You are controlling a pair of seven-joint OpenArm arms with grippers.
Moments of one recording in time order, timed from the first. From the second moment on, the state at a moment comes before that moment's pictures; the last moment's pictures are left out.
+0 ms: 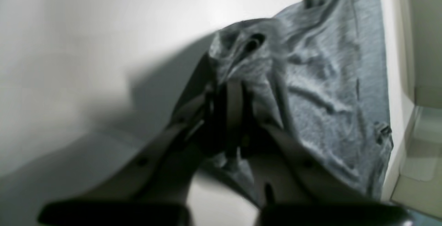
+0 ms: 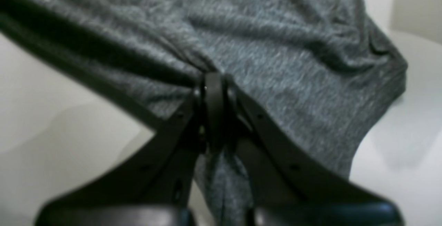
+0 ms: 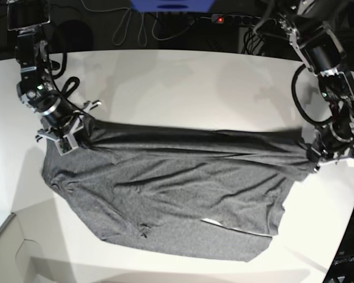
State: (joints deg) left arm -12.0 -13.3 -34.2 71.9 -39.5 4.6 52.2; right arm -8.3 21.3 1.6 88.3 7.4 26.1 -18.1
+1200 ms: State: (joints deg) left arm -13.2 -14.6 -33.9 71.6 -39.3 4.7 48.7; right arm -21.9 20.2 11.1 90.9 7.0 36.0 -12.3
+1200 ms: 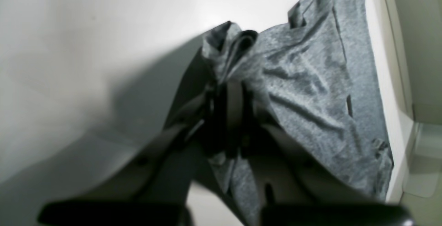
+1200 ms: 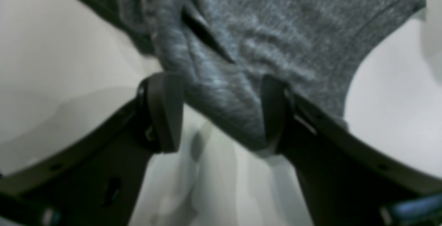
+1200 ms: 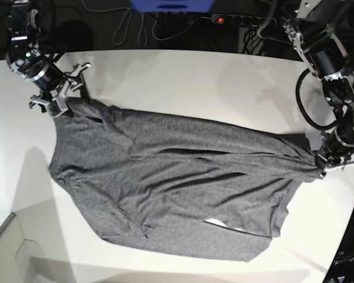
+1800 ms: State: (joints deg) left arm -13.2 -14.6 -34.0 71.6 -38.9 4.7 48.5; right arm -19.8 19.2 11.0 86.2 7.0 36.0 -12.2
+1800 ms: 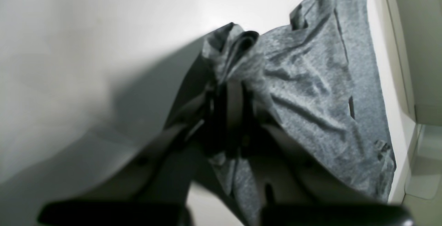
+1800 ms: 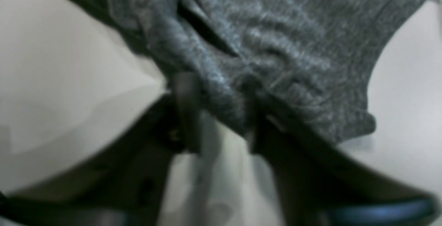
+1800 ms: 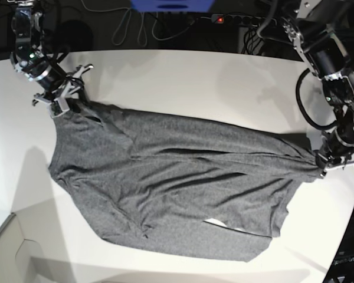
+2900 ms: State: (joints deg) left arm -13.2 -14.8 -34.0 71.6 -38.9 4.7 48.5; right arm -8.2 25.0 11.0 85.2 7.0 39.7 -17.8
